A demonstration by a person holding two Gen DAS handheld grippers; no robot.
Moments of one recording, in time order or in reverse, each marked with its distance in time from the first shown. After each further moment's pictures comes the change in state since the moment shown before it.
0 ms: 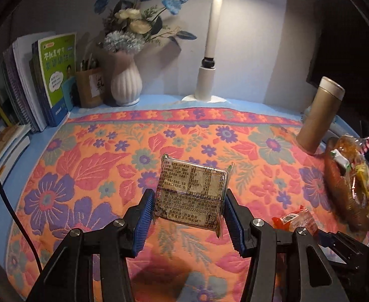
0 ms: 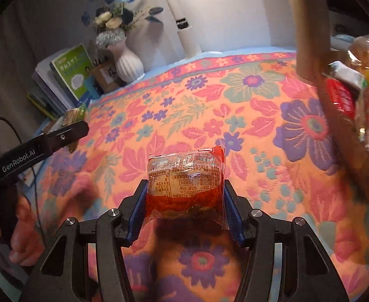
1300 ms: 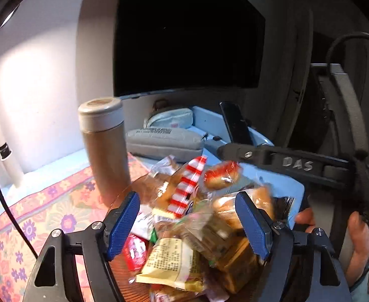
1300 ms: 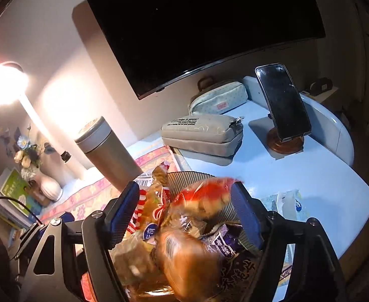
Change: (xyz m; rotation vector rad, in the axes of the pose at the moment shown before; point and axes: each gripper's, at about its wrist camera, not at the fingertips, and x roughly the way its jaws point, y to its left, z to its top) left arm 0.009 -0.300 0.054 0.404 -0.044 -0.550; right arm -0.161 -0.224 0.104 0.323 -0.306 -0.320
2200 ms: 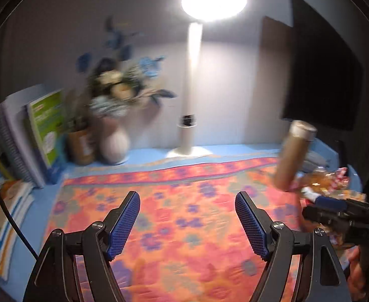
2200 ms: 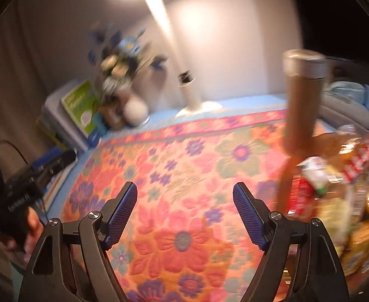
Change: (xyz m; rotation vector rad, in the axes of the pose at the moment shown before) left arm -0.226 0.215 -0.090 -0.319 -0.083 0.557; right arm 0.033 0.248 -0.117 -0.381 0.251 0.329
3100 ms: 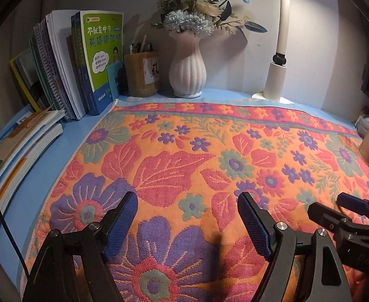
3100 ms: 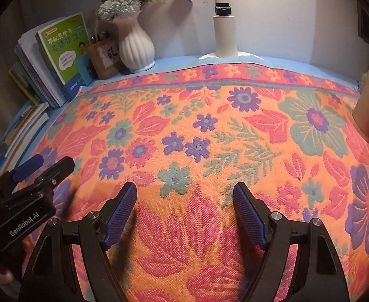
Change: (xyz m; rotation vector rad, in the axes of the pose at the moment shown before) left arm 0.100 0.078 -0.092 -0.113 0.162 0.262; right arm 0.166 0.053 -0.042 -0.072 0.134 -0.094
